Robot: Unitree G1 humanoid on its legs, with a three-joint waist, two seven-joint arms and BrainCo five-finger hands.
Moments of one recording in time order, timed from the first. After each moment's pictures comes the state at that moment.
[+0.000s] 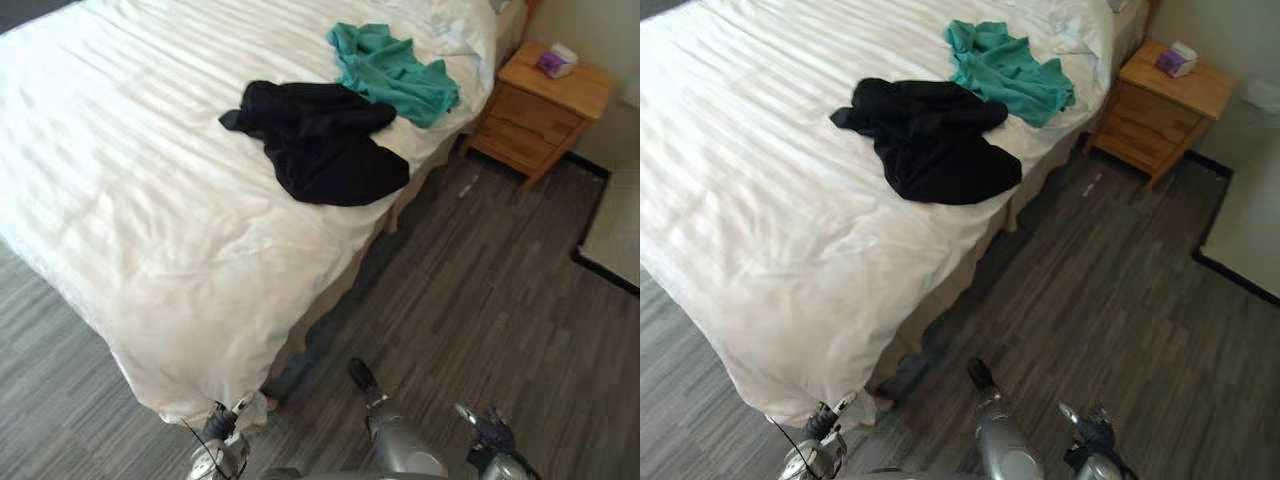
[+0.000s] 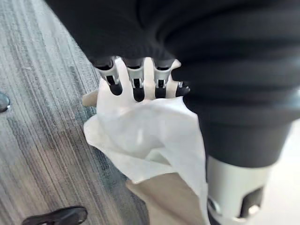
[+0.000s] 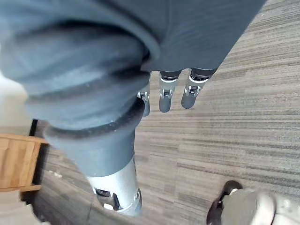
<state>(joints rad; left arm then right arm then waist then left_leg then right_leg) 0.09 0.07 0.27 0.90 -0.28 -0.12 0.03 0.16 -0.06 -0.23 0.61 0.31 -0.07 -0.12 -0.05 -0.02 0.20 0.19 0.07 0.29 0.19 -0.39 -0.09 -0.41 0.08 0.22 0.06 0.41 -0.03</state>
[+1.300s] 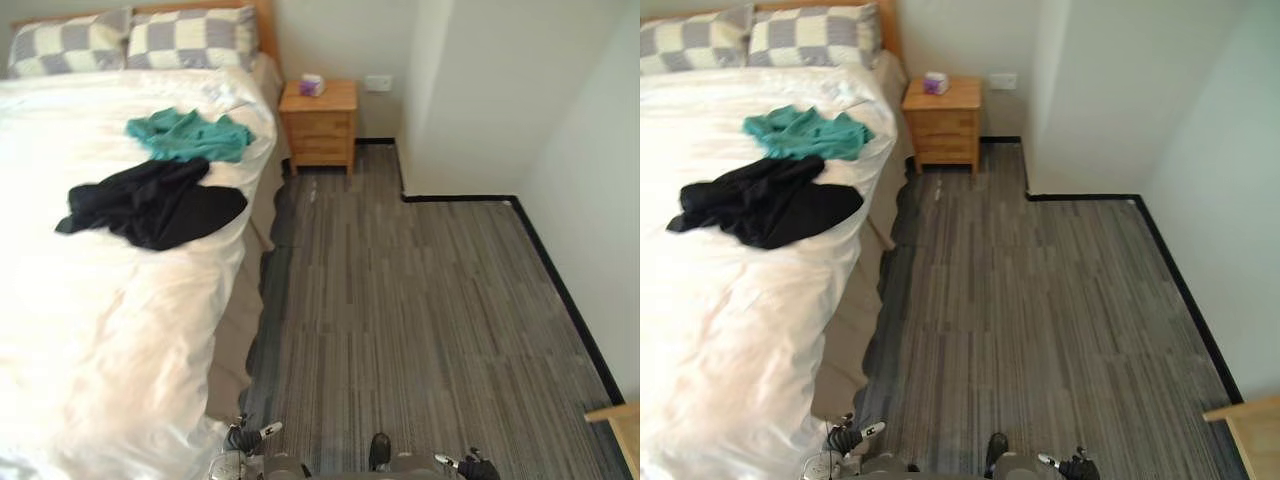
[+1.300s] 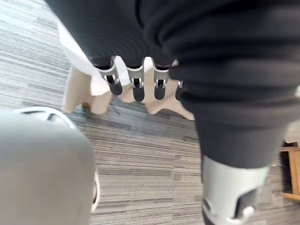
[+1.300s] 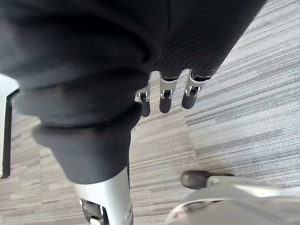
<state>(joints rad) 0.09 0.00 0.15 0.91 0.07 -0.07 0.11 0.12 -0.15 -0.16 0.98 0.12 -0.06 -0.09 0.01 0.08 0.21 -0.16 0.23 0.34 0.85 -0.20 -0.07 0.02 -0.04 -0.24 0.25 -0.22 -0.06</state>
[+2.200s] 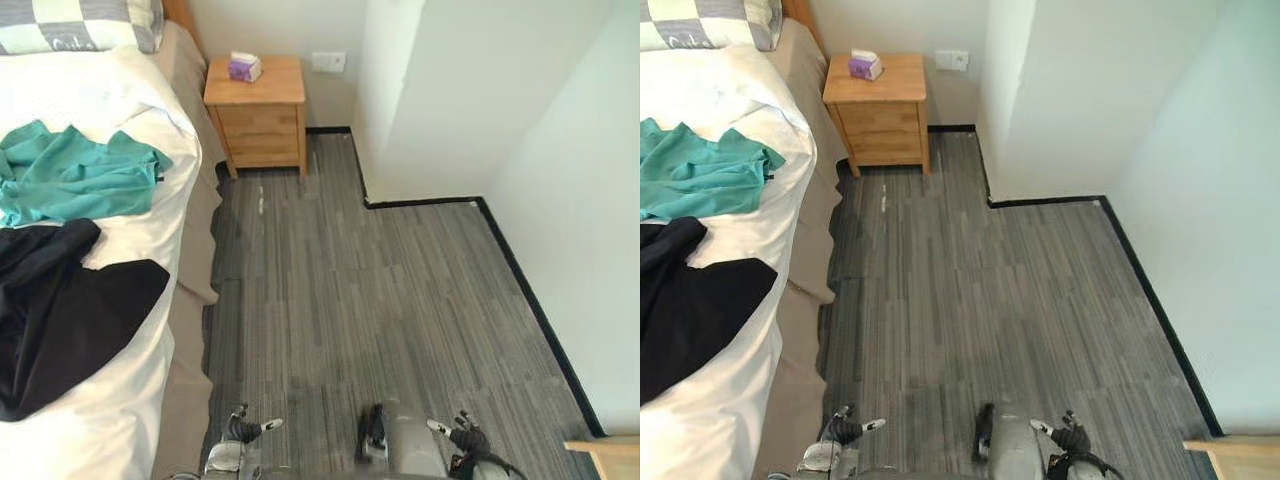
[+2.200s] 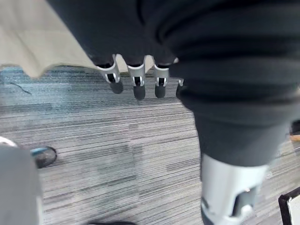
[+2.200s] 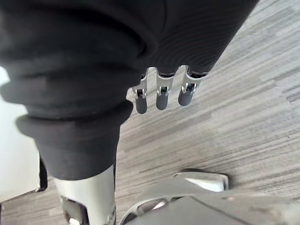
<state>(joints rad) 0.04 0.08 0.05 0.96 0.07 -0.05 0.12 0.11 -0.09 -0.17 0.95 0.11 -0.09 -0.07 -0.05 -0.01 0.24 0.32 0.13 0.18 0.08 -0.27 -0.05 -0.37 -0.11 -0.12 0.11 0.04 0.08</state>
